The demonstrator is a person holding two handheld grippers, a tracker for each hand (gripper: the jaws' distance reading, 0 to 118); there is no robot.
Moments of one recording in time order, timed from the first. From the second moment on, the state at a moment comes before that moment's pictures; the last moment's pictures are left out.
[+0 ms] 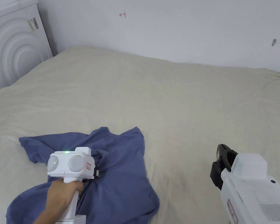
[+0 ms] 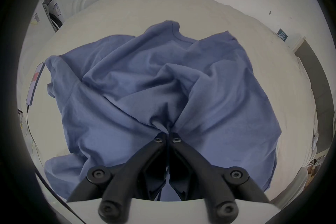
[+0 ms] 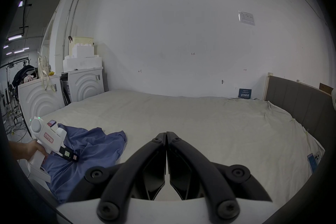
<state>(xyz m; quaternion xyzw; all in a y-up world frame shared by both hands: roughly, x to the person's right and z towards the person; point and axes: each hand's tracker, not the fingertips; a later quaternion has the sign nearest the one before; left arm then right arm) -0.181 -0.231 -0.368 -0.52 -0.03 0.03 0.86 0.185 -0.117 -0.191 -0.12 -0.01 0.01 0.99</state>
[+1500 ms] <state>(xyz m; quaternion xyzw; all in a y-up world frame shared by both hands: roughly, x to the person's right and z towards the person) 0.202 -0.038 -0.348 -0.33 -0.43 -0.08 0.84 0.366 -0.072 -0.083 -0.07 -0.22 0.00 0.97</state>
